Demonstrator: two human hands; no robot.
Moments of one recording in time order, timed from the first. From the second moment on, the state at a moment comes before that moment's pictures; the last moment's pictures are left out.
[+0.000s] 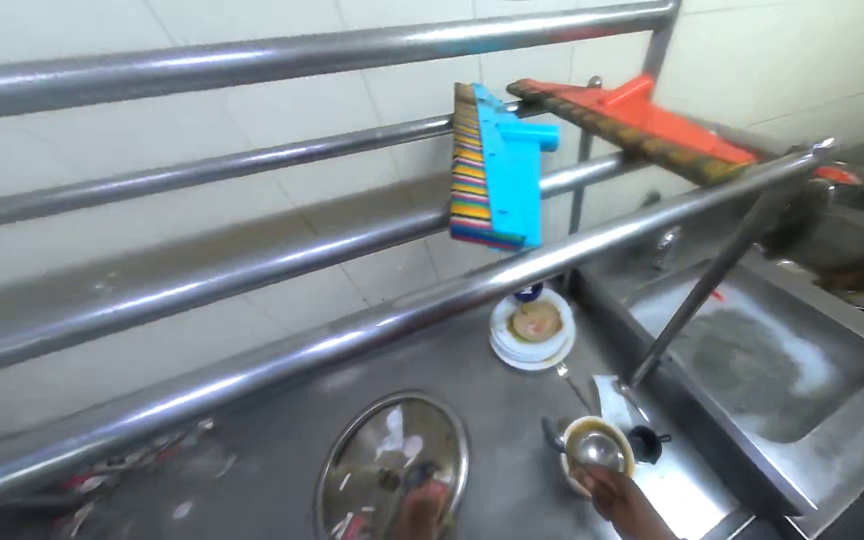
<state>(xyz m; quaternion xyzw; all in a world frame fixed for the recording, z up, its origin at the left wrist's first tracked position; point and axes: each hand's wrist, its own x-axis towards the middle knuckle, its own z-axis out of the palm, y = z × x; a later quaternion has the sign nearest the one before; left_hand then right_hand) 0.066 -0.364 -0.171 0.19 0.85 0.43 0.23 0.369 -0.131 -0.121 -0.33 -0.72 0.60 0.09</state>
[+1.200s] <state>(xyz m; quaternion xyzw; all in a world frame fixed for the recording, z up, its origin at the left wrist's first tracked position) 0.087 0.068 -0.158 0.01 0.77 0.56 0.29 0.445 -0.059 -0.137 -0.42 -0.65 0.60 0.20</state>
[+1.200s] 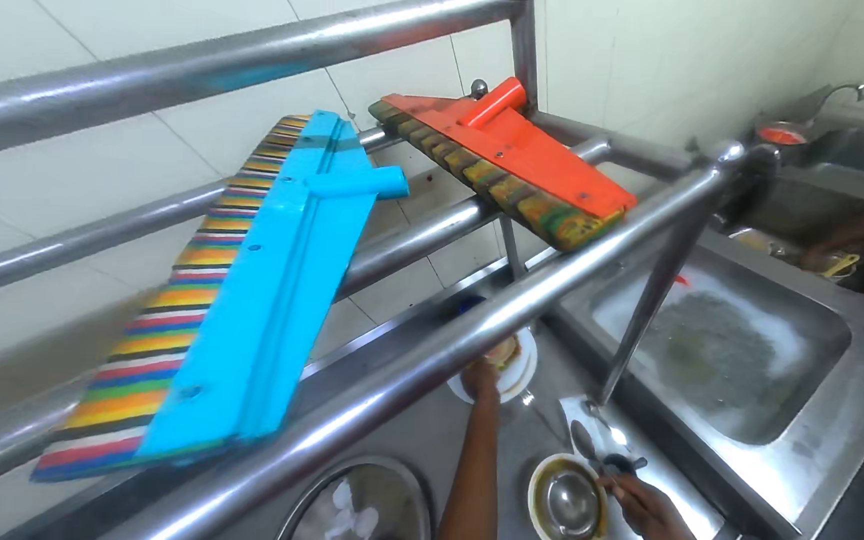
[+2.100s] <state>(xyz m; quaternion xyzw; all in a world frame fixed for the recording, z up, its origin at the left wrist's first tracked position) 0.100 -0.481 -0.153 -0.11 0.79 0.61 -0.01 0.158 -0.272 -0.134 -0.06 -0.91 0.38 -0.16</state>
